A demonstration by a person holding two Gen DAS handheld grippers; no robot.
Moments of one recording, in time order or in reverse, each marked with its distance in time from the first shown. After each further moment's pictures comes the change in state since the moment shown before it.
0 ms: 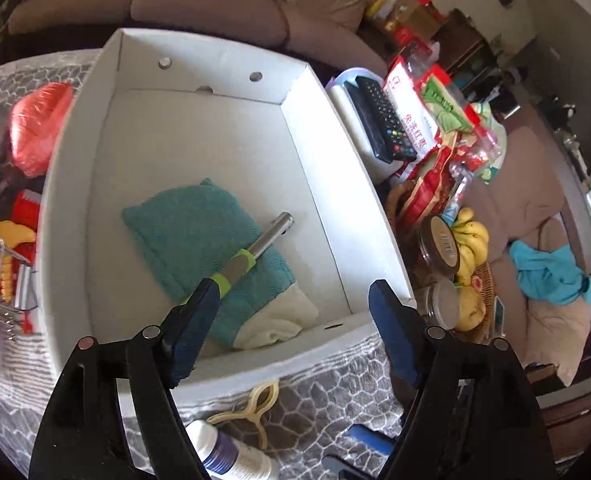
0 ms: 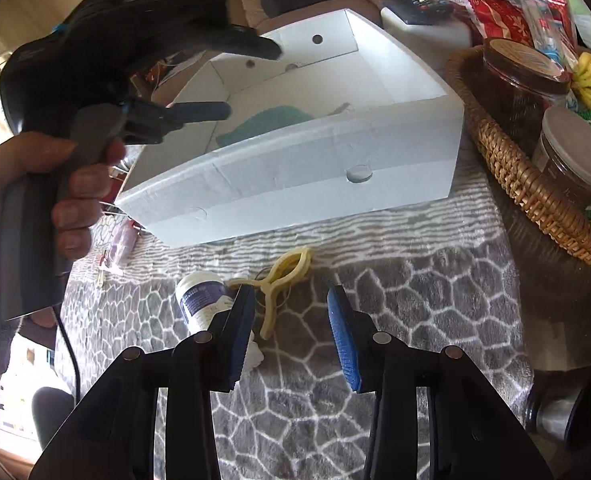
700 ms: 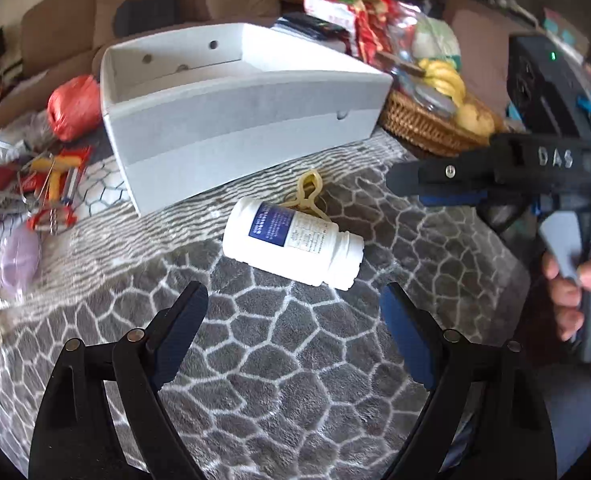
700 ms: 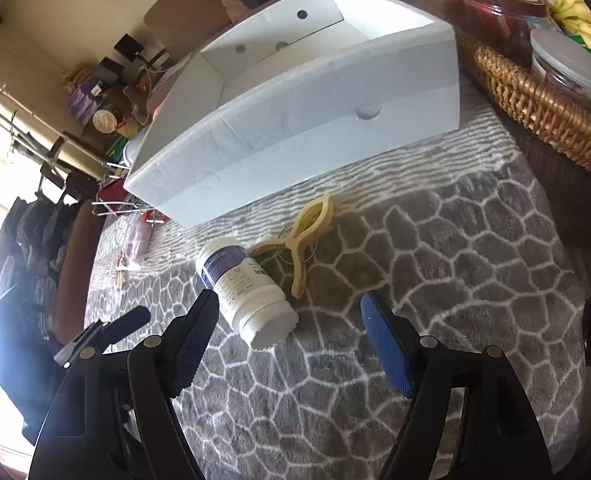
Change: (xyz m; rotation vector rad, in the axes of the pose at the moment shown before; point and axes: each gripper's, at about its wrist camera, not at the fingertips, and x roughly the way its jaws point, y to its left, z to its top) left arm -0.026 0.016 -0.219 0.514 -0.033 0.149; right arm 0.000 0.003 -0.029 0.162 0.018 0.053
